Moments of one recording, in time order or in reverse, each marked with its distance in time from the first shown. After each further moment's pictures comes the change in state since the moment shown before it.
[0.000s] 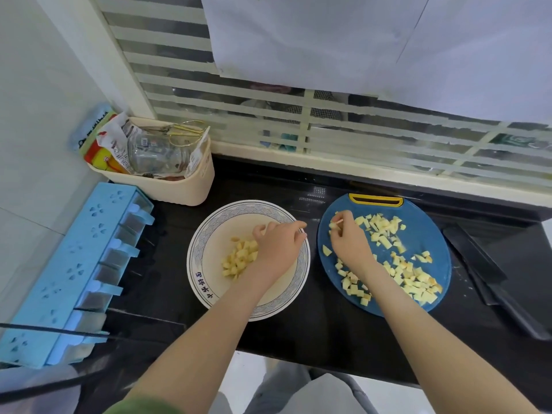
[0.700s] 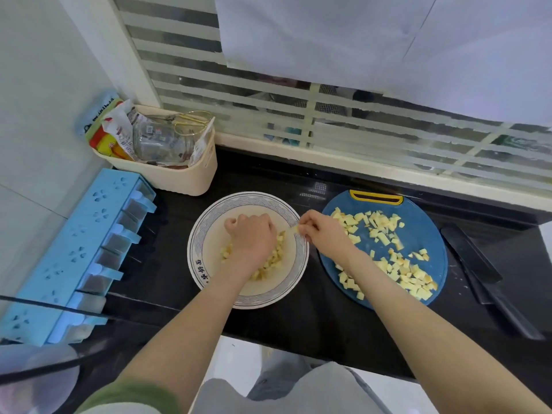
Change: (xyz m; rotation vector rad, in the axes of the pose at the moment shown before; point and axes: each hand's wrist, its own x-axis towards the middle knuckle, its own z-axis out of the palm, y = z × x) left_hand -0.005 -0.028 -0.021 0.294 0.060 -0.186; right_hand 0.000 -0.030 0.013 0.033 -0.289 -0.155
